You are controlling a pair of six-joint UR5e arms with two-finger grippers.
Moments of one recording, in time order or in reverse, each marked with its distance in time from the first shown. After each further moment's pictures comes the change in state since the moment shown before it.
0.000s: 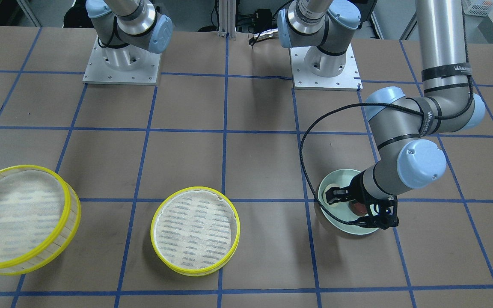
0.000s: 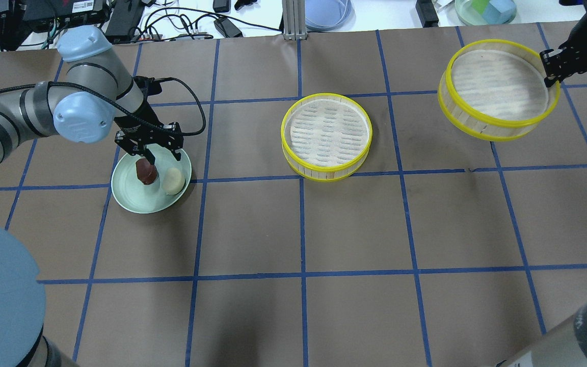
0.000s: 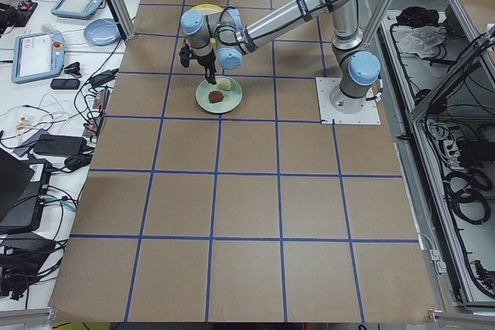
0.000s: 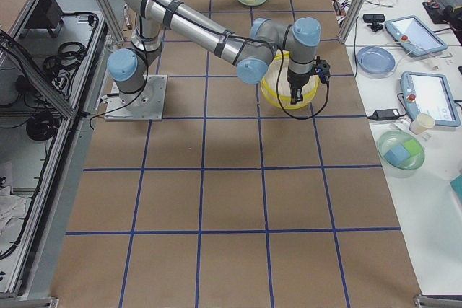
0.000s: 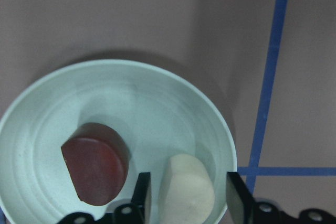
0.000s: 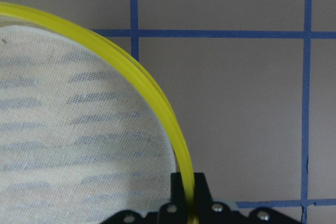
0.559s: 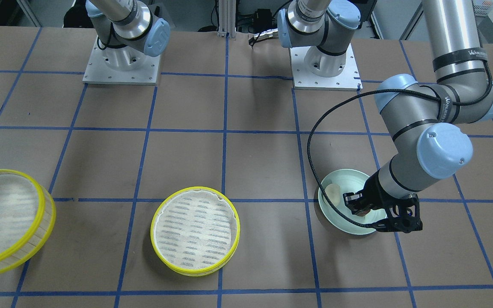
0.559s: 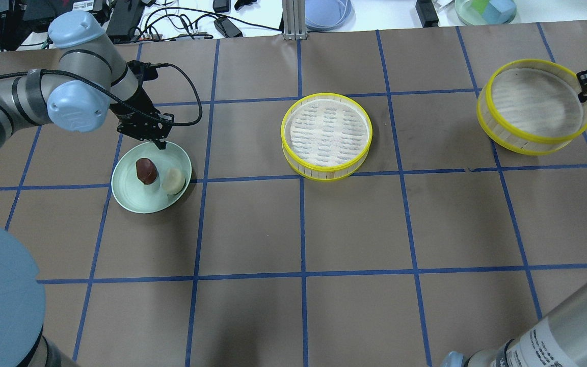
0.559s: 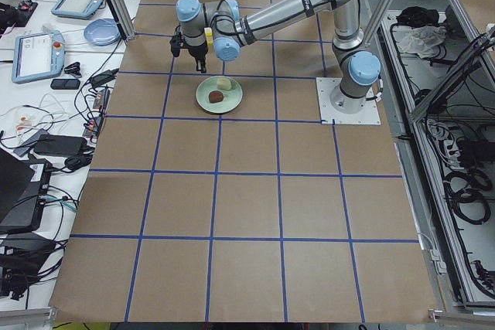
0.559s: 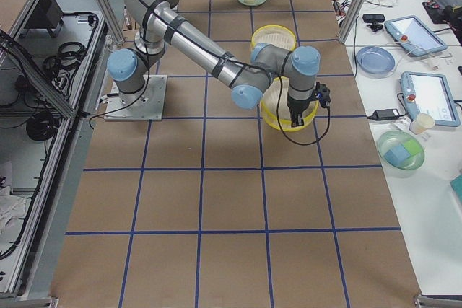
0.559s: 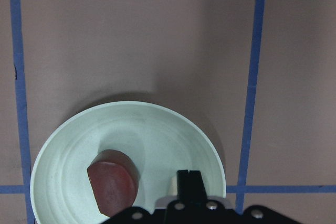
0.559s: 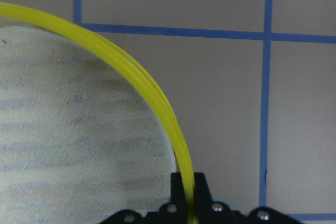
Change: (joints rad) left arm -0.001 0.033 0.102 0.005 0.005 0.012; right arm -0.070 0.039 -0.003 -0.055 0.002 -0.098
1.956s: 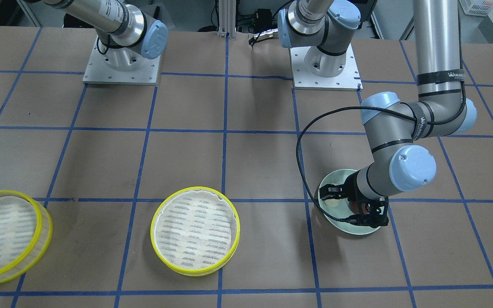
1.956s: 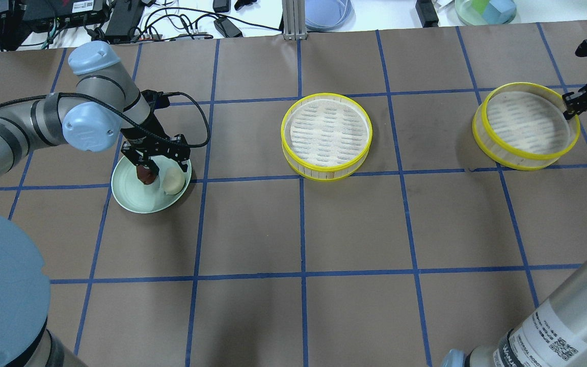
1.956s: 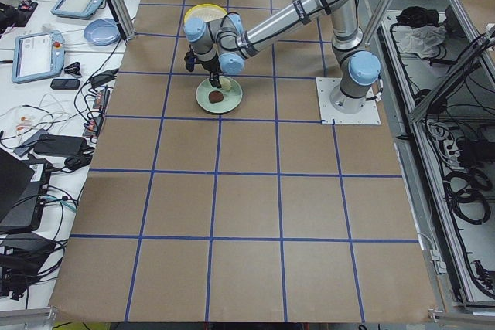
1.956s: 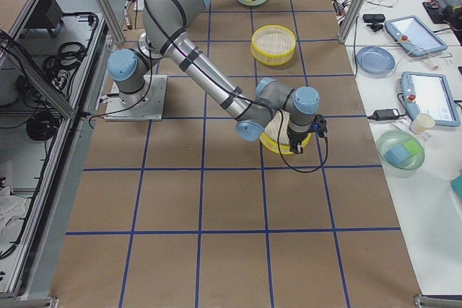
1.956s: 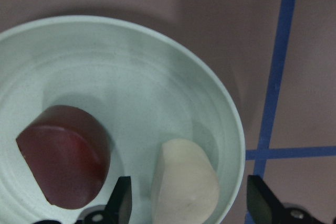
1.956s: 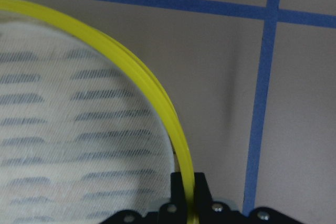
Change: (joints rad) left arm 0.000 -0.054 -0.121 -0.005 -0.013 0.044; right arm -0.092 0.207 -0.014 -0.156 0.011 -0.163
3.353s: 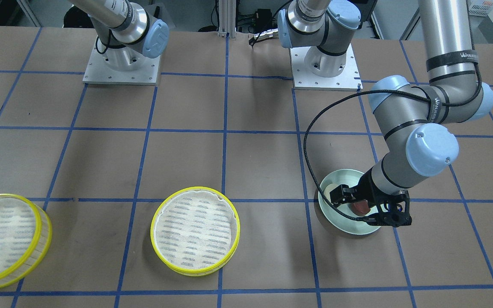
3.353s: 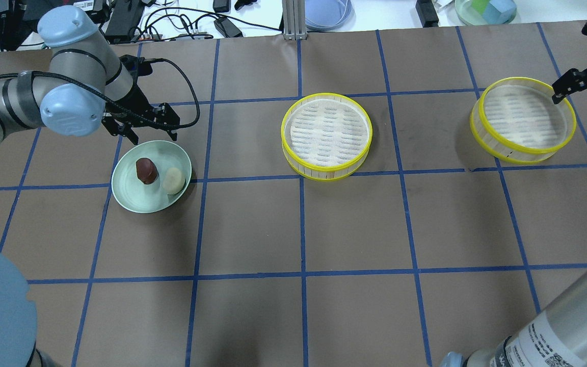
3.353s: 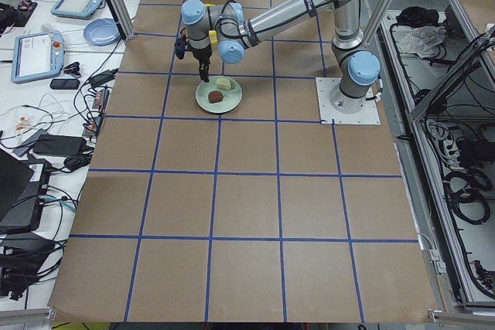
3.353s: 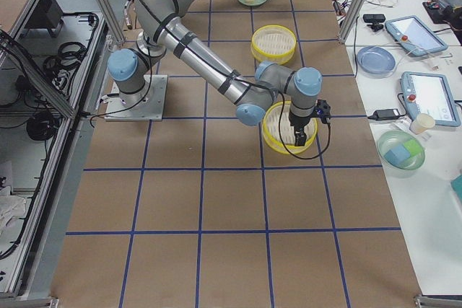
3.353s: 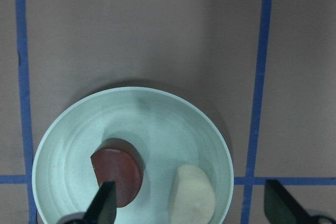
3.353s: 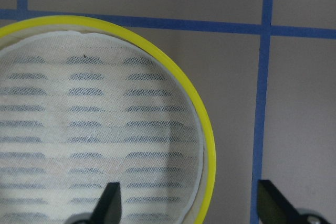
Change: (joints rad) left arm 0.002 0.056 0.030 0.054 0.029 0.011; right arm 0.026 -0.068 0.000 0.055 0.002 0.063
